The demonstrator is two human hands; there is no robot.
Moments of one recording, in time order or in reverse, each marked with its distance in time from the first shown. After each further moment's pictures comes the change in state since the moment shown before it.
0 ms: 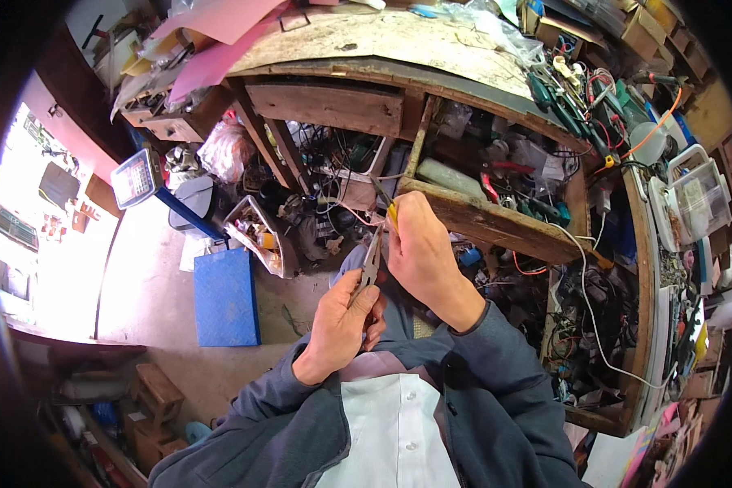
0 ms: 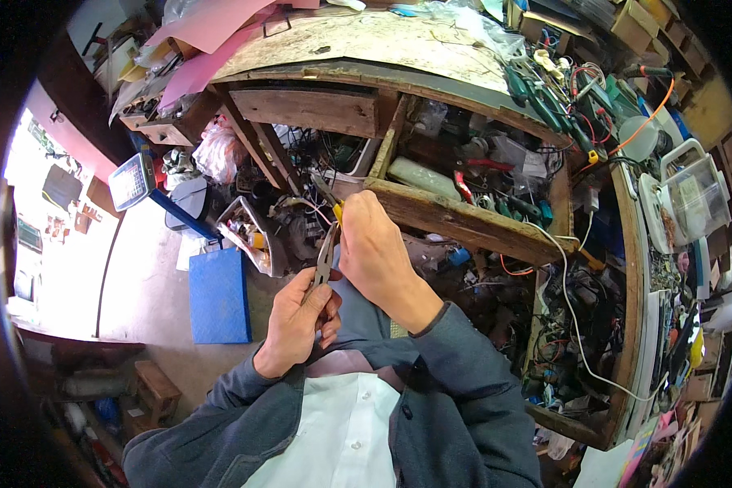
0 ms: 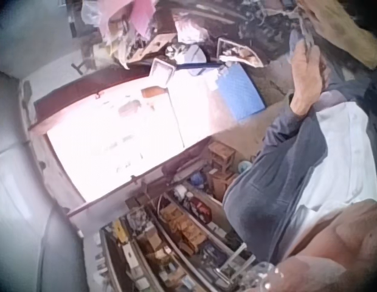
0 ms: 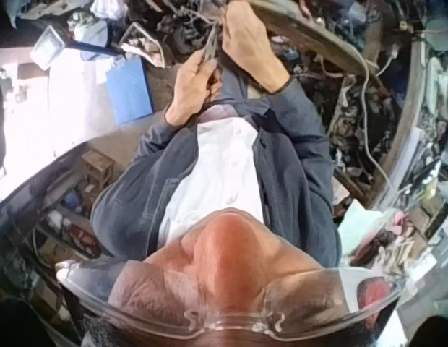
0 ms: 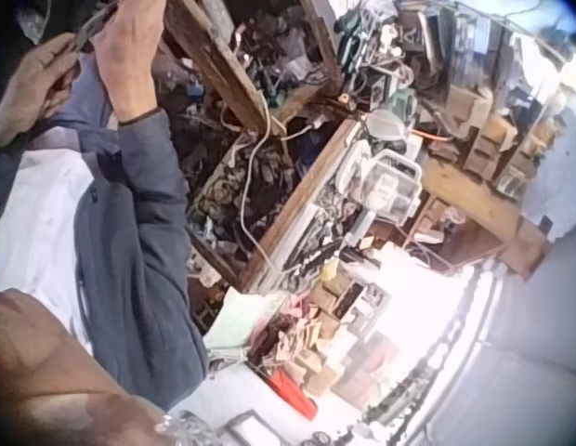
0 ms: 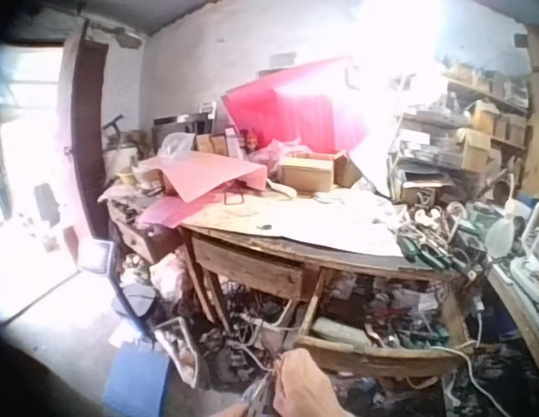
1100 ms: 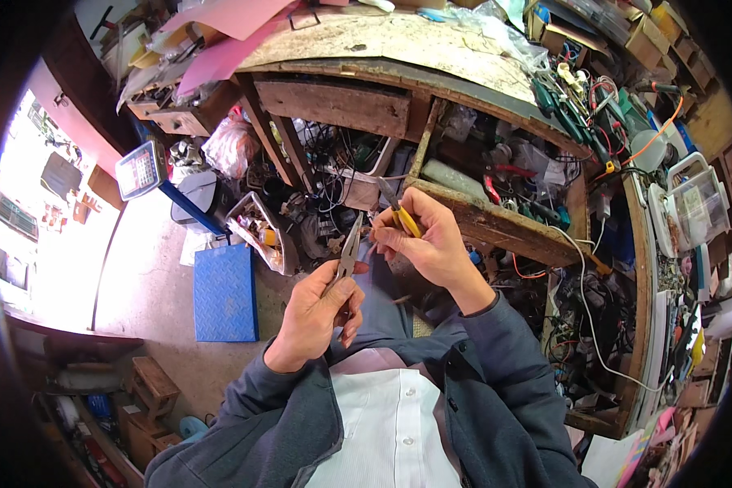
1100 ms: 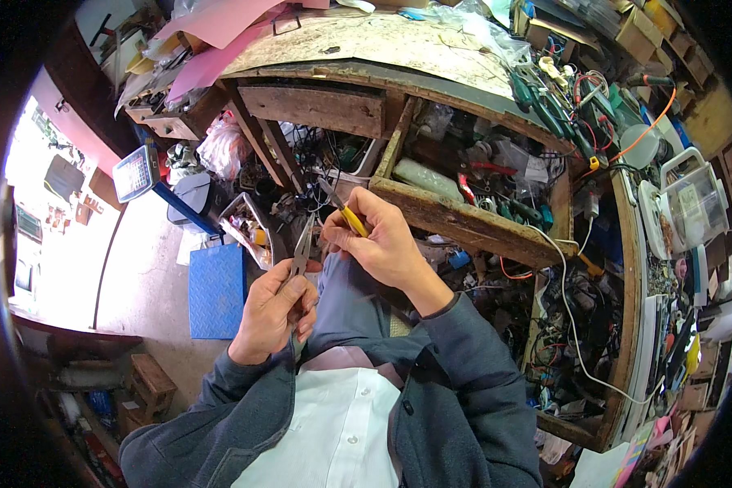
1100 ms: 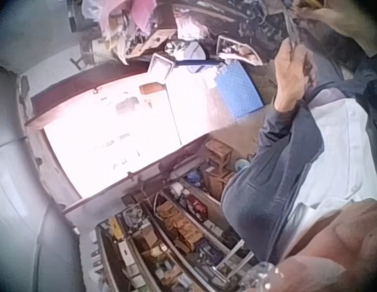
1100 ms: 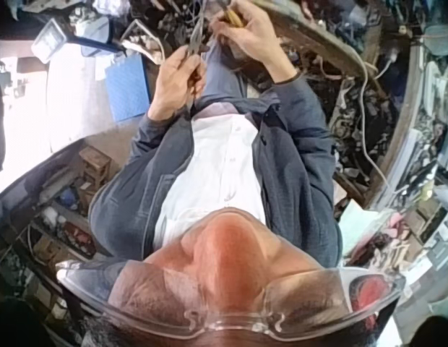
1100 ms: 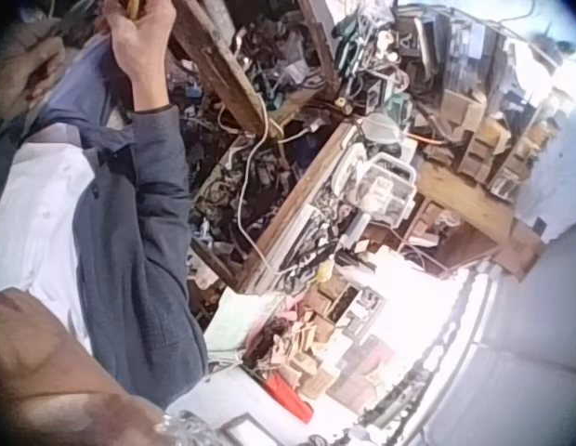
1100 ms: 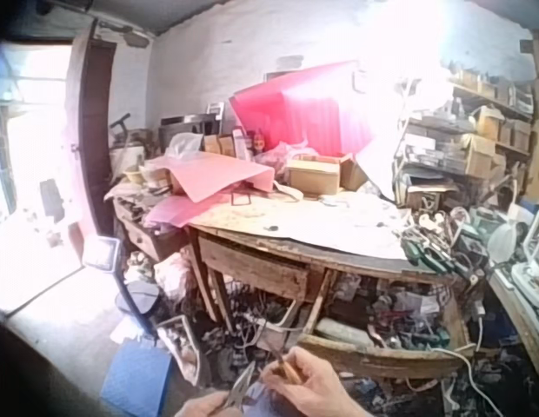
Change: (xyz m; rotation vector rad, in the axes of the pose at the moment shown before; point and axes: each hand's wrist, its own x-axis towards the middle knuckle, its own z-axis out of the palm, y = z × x) left_hand -0.015 0.030 -0.021 0.009 -0.005 -0.025; right_hand 0.012 -0.009 -0.020 0.956 -0.239 0.520
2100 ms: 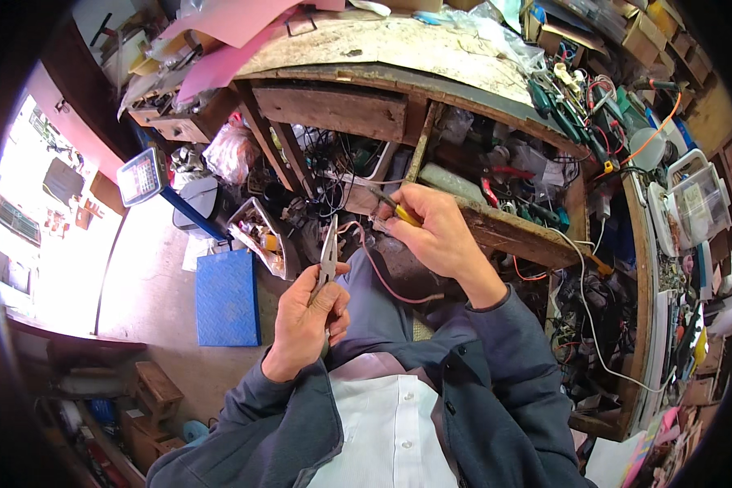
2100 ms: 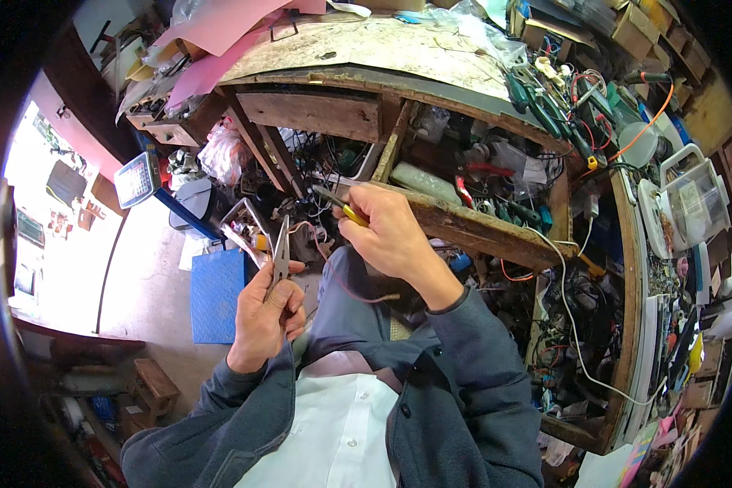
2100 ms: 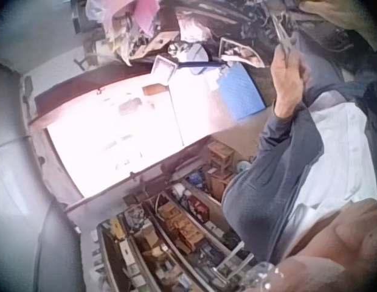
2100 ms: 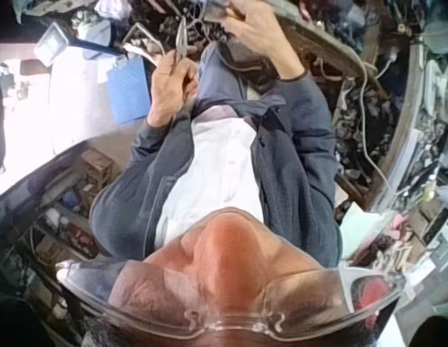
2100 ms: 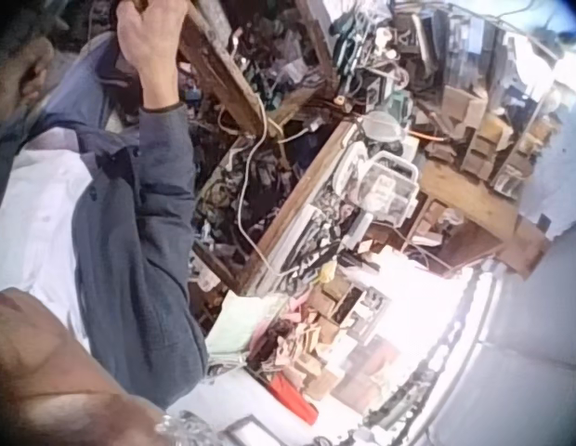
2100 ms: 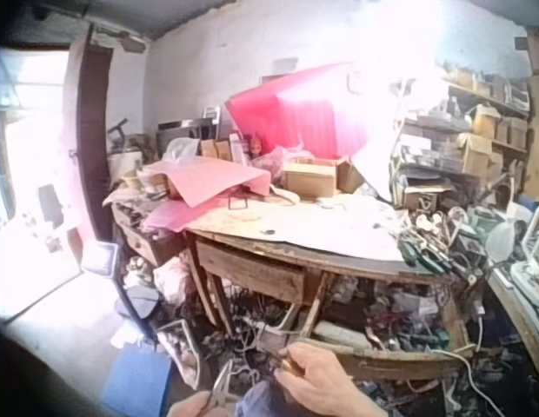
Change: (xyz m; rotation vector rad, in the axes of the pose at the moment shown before) left_hand -0.007 -0.004 -0.002 0.017 0.079 0.127; right_hand 0.015 -0.011 -0.022 -0.601 0.023 -0.155
